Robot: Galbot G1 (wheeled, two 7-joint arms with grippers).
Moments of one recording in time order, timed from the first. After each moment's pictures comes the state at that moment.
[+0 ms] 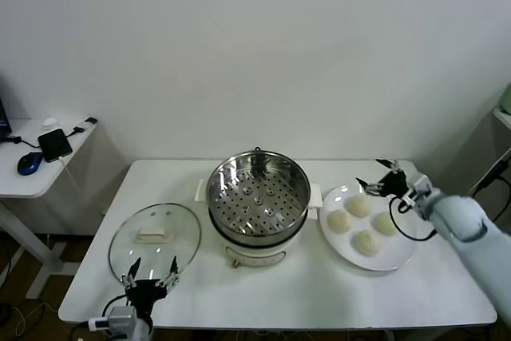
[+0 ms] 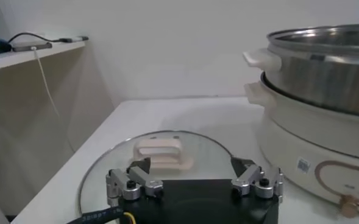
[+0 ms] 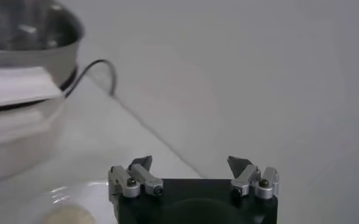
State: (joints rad) left arm 1.67 -1.45 -0.57 -2.02 -0.10 0.24 -0.11; right arm -0.34 0.61 -0.28 1.30 0.27 -0.12 -0.69
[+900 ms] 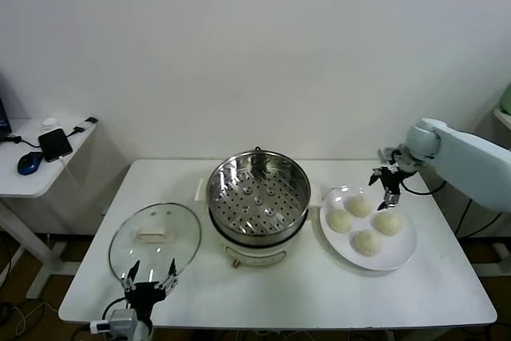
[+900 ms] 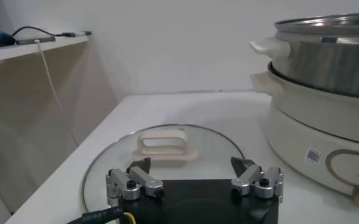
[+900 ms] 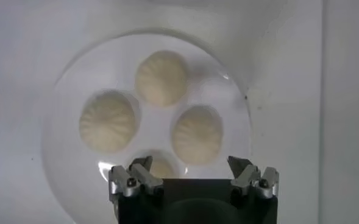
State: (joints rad) left arm 1.66 -1.46 -0.57 -1.97 -0.10 0.20 -0.11; right arm 0.30 0.86 -1.24 0.84 0.21 -0.09 -1.07
